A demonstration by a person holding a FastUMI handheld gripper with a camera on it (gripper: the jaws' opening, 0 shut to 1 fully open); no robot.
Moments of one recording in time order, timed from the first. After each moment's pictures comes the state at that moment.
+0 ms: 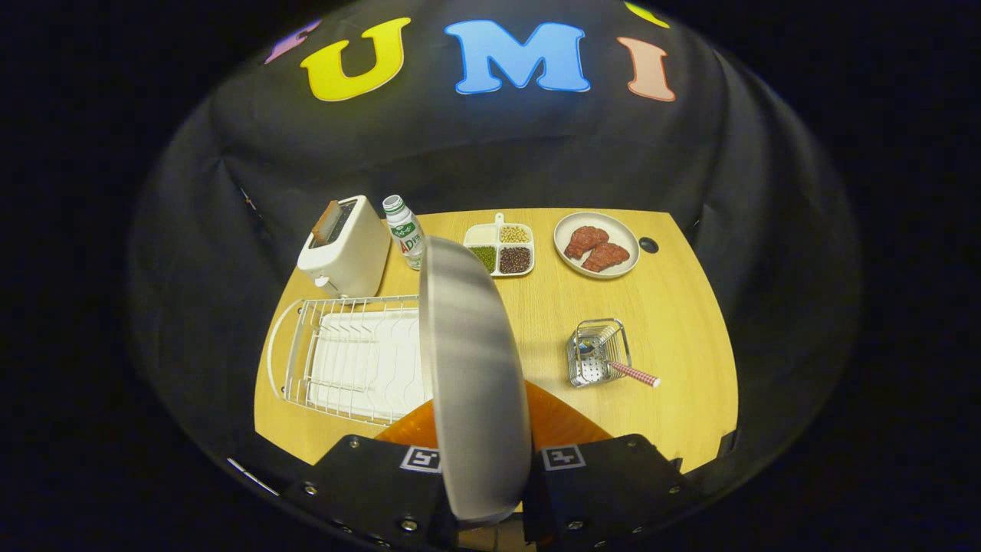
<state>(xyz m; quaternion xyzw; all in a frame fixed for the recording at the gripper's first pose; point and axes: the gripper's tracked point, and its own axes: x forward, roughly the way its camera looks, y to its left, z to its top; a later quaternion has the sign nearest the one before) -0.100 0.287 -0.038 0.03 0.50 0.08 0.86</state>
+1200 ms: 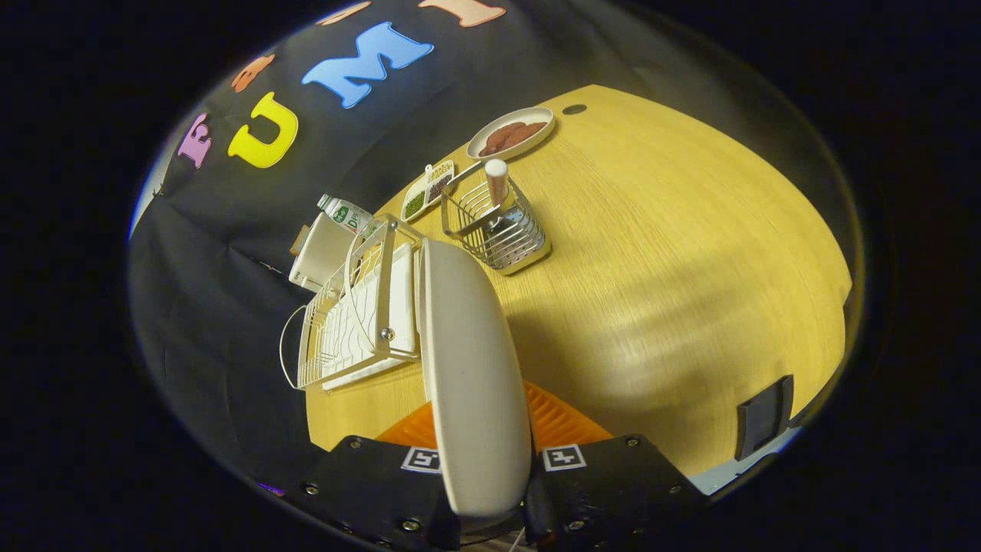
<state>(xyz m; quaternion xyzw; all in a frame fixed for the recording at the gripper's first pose) -0.207 0.167 -0.227 0.28 0.50 0.11 0.81</state>
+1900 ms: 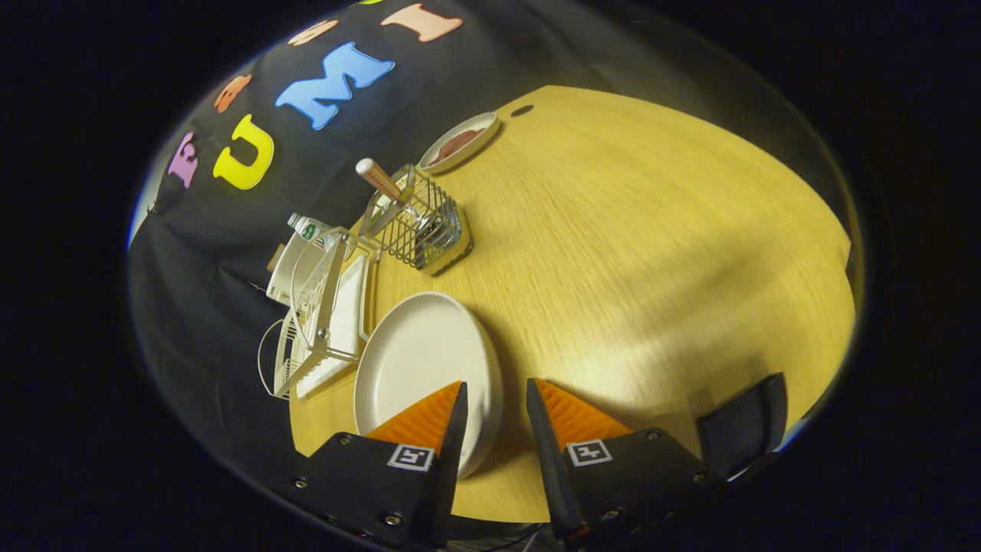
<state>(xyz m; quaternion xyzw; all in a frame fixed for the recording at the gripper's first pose) -0.212 0.095 -0.263 0.27 0.45 0.07 0.85</state>
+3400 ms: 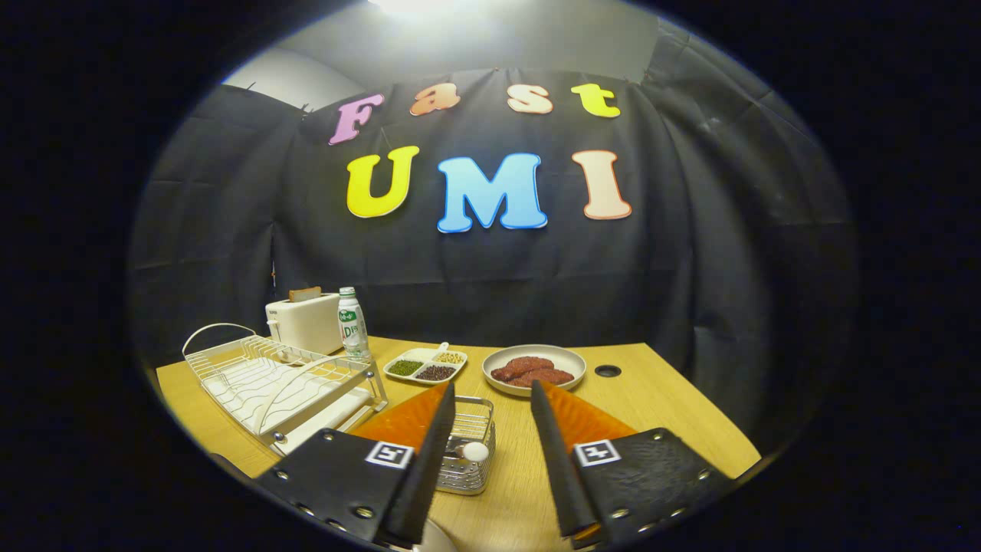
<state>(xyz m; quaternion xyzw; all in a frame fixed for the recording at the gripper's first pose) -0.022 0.109 -0.167 0.02 0.09 0.14 0.99</state>
